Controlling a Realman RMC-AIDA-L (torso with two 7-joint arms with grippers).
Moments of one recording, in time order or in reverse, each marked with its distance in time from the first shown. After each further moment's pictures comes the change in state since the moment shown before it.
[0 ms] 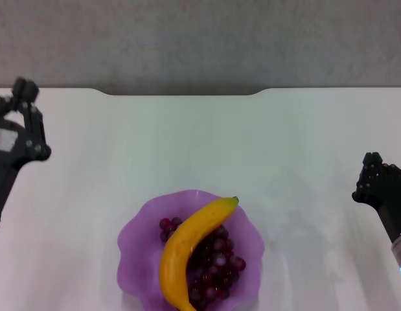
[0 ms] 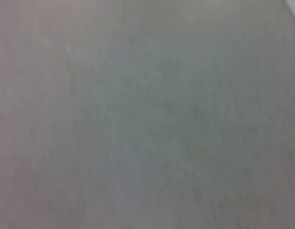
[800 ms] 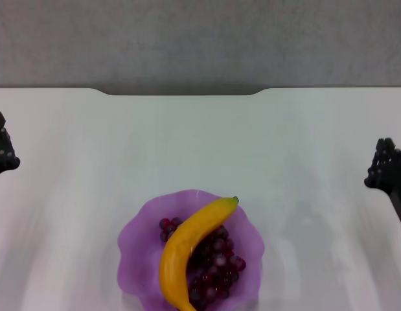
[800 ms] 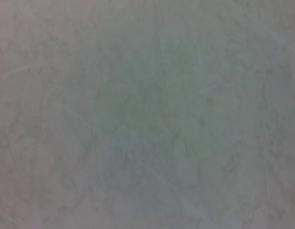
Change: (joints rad) left arm -0.149 -0.008 0.005 0.259 -0.296 -0.155 -0.023; right arm 0.062 0.000 0.024 0.099 0.002 0.015 -0.003
